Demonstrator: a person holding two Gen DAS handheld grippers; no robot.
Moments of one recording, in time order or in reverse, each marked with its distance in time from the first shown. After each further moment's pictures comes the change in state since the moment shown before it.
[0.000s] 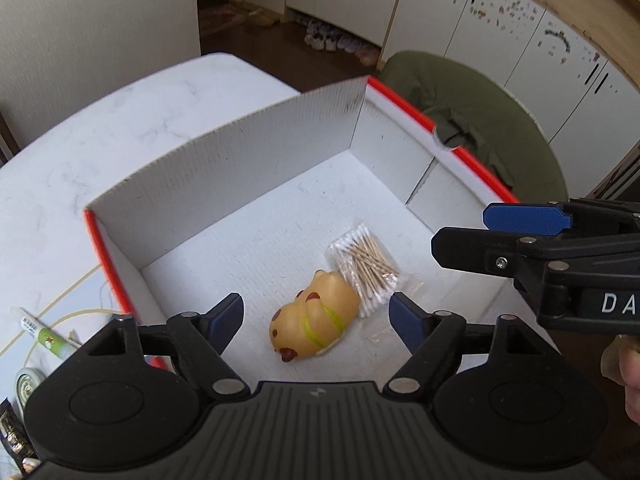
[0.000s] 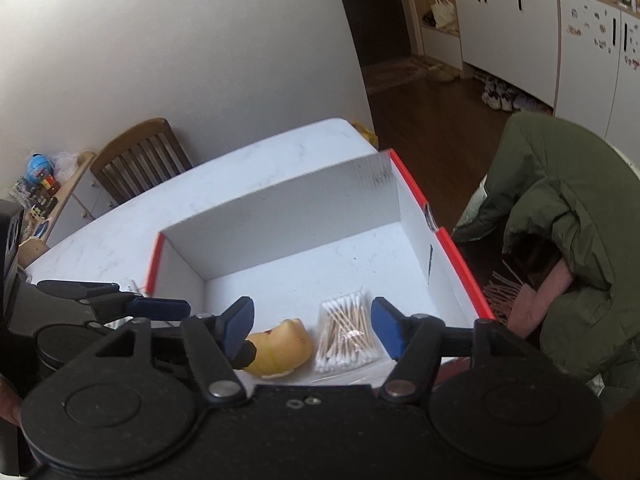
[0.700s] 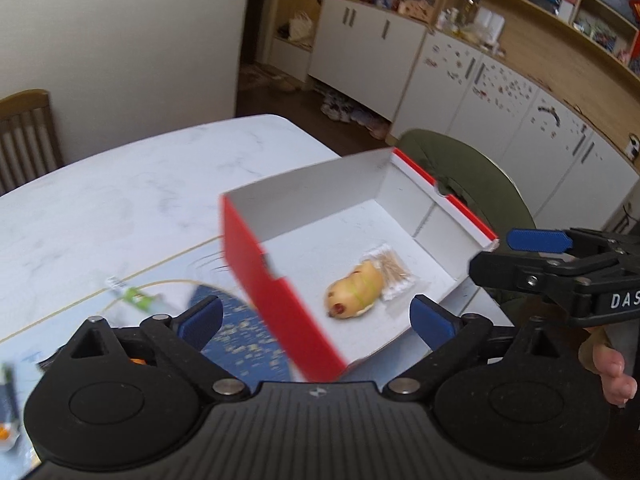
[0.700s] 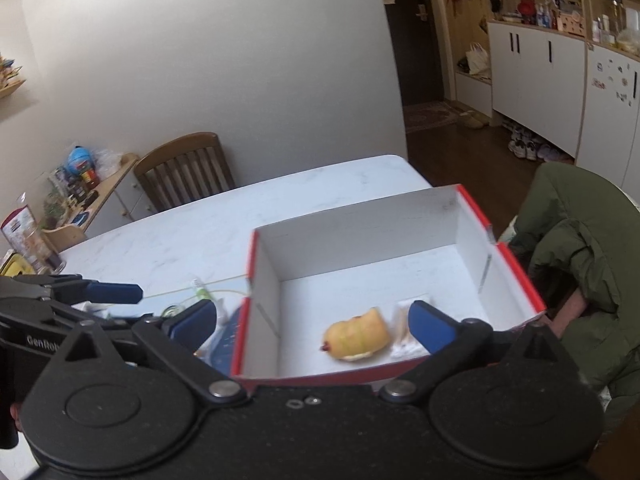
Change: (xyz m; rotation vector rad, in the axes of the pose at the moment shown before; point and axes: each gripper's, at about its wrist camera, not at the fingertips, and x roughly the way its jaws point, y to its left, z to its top) left arm -0.127 0.064 -0.081 -0.101 -0.229 -0.006; right arm -0.050 0.084 -0.036 -0.108 -0.108 0.045
